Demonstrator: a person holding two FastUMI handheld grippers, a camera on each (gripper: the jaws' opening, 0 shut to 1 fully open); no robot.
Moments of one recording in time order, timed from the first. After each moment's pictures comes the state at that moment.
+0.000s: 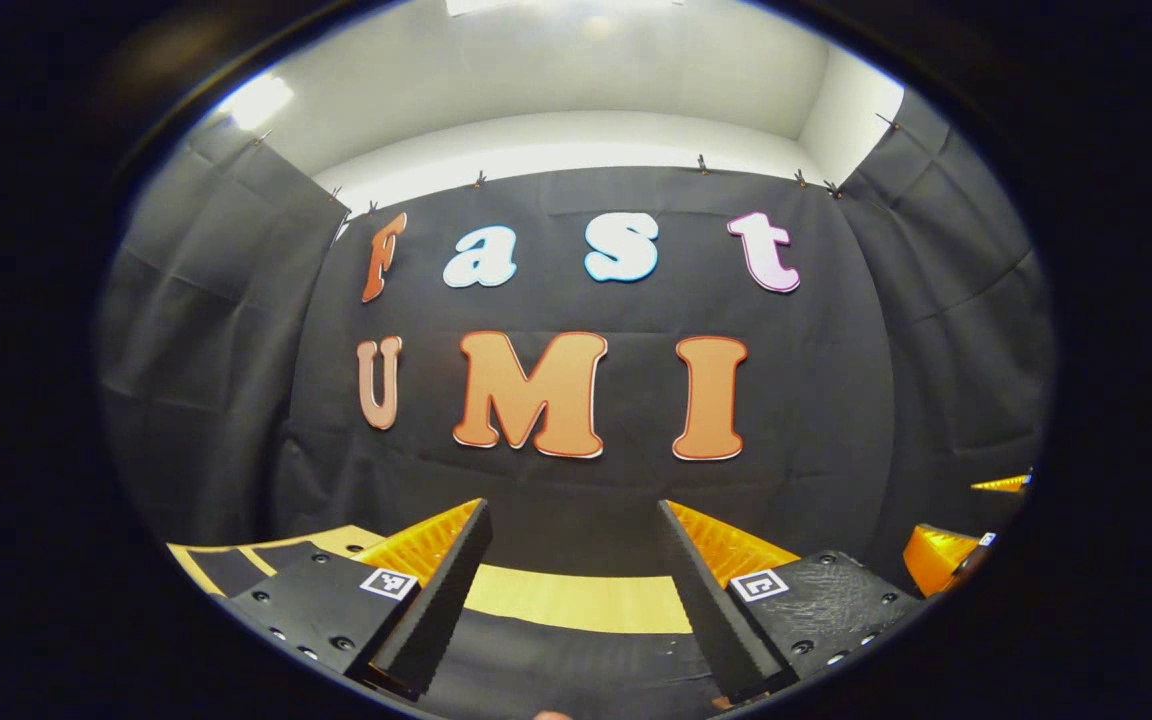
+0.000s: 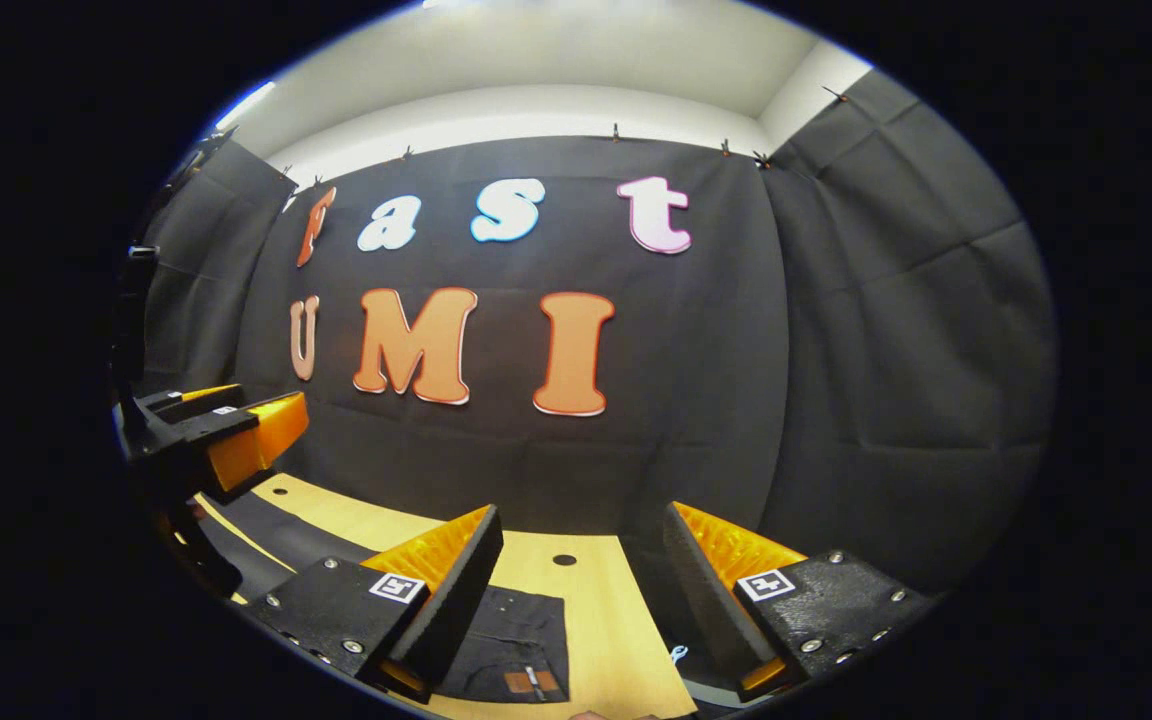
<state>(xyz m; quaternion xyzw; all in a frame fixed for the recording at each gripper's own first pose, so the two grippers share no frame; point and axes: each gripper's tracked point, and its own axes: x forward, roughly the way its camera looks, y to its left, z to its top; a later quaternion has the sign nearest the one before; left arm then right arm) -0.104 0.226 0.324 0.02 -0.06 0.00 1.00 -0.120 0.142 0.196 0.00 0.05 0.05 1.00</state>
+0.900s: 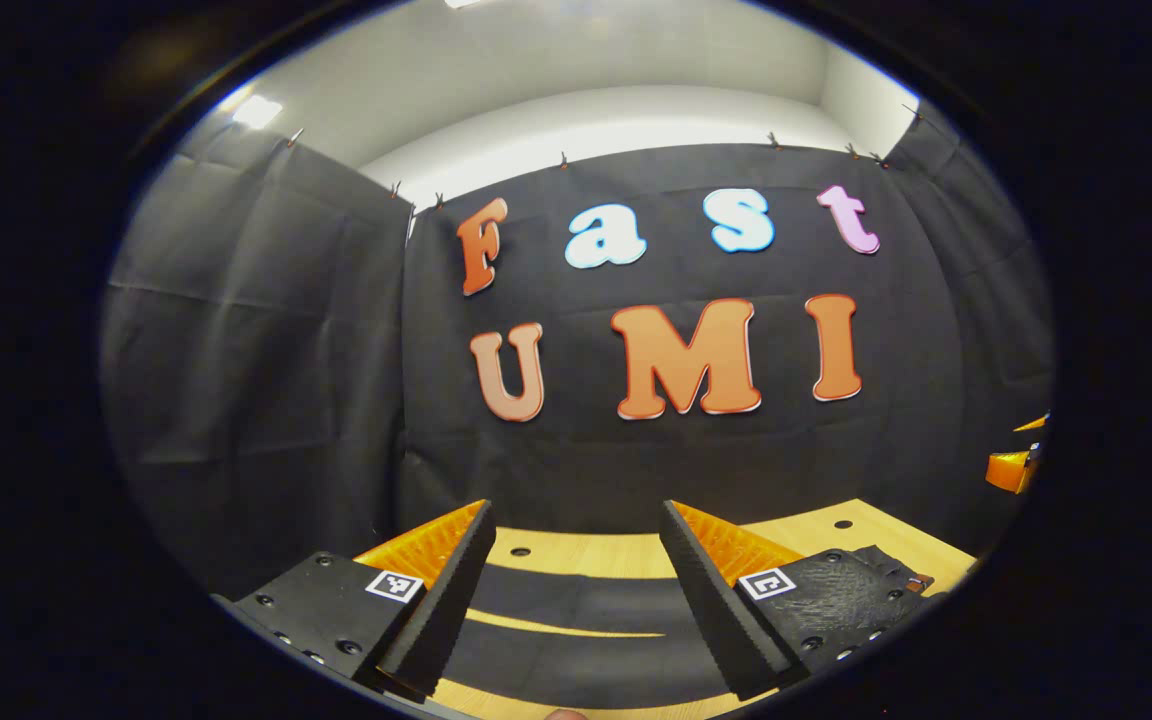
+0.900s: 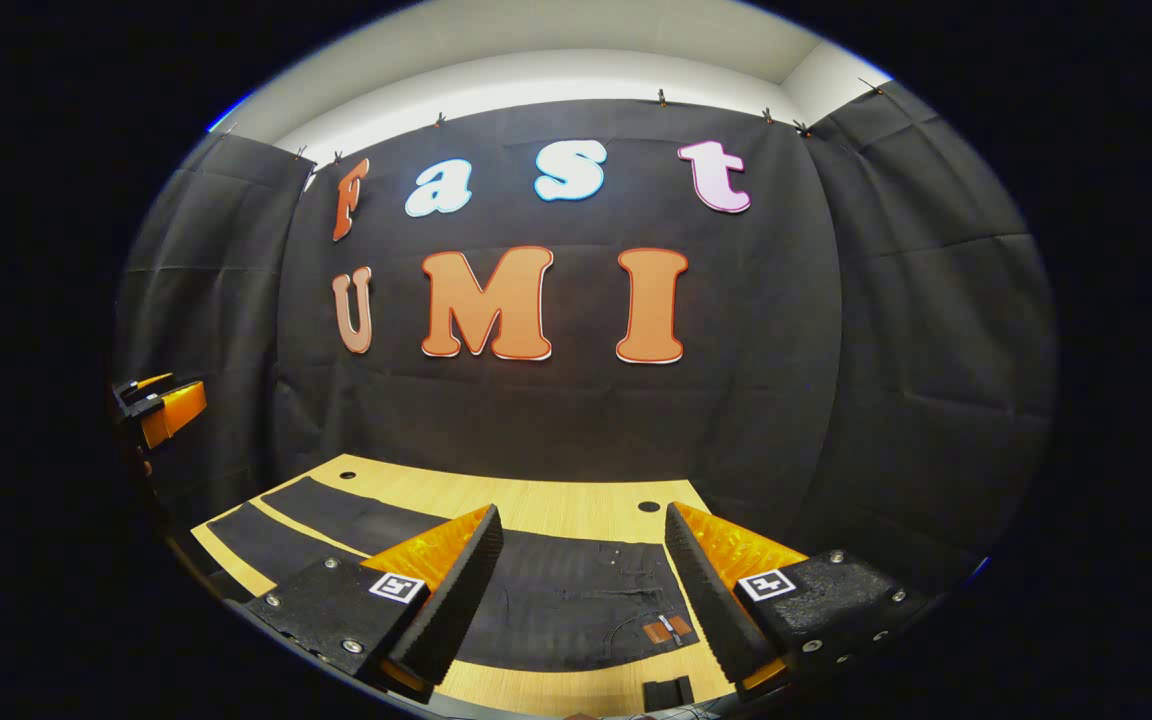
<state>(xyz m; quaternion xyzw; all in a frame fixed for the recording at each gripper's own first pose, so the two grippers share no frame) -0.172 0.566 0.304 0.05 0.02 0.08 1.00 -0.183 0.271 0.169 0.01 0.16 0.06 0.99</state>
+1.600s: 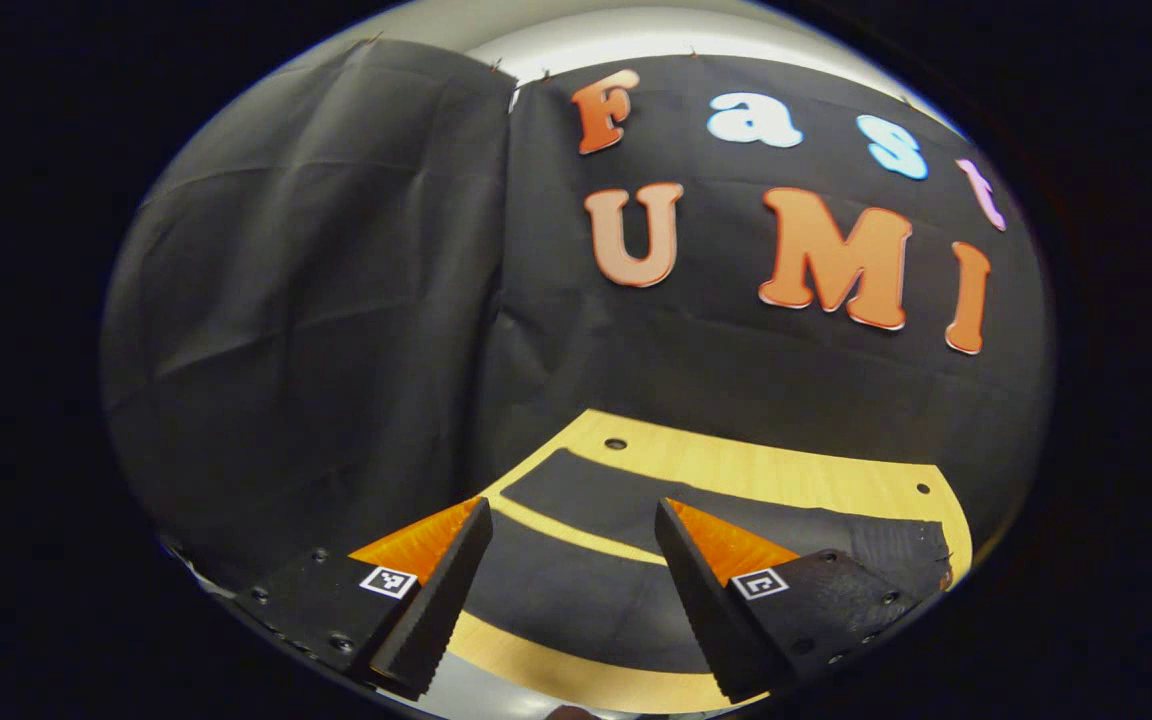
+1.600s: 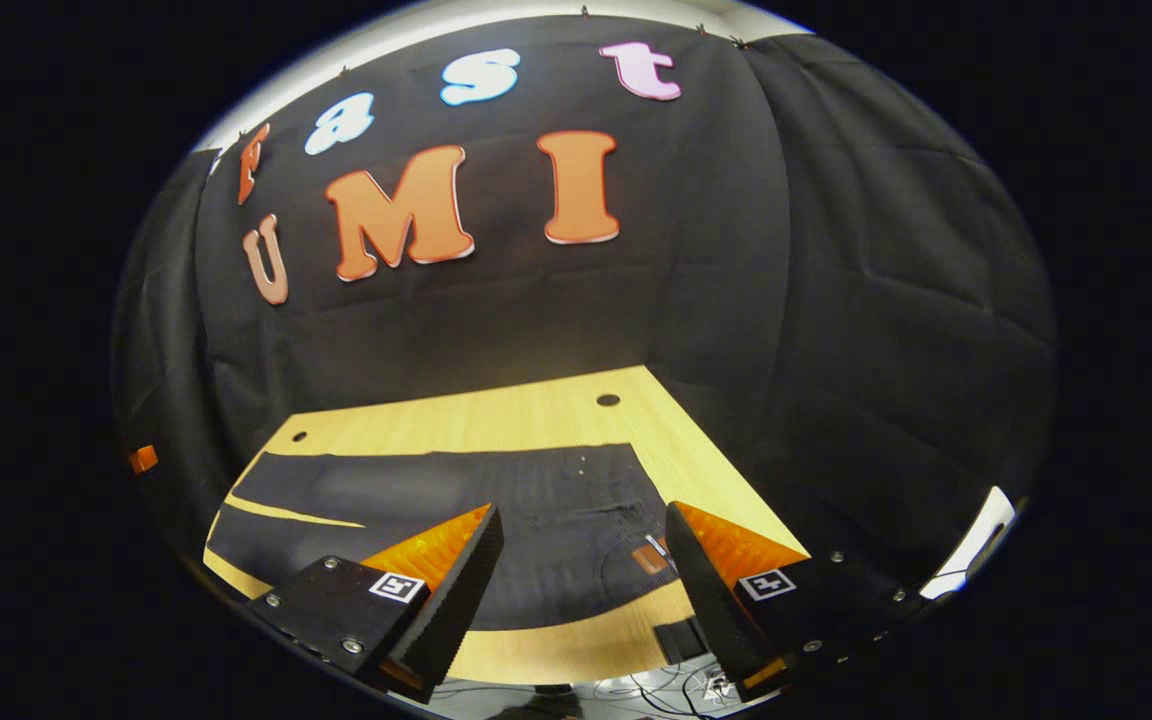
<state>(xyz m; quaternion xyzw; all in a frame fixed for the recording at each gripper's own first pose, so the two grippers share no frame) -0.133 0.733 0.197 -0.05 0.20 0.21 0.96 -0.179 0.238 0.059 0.06 0.35 -0.02 0.94</state>
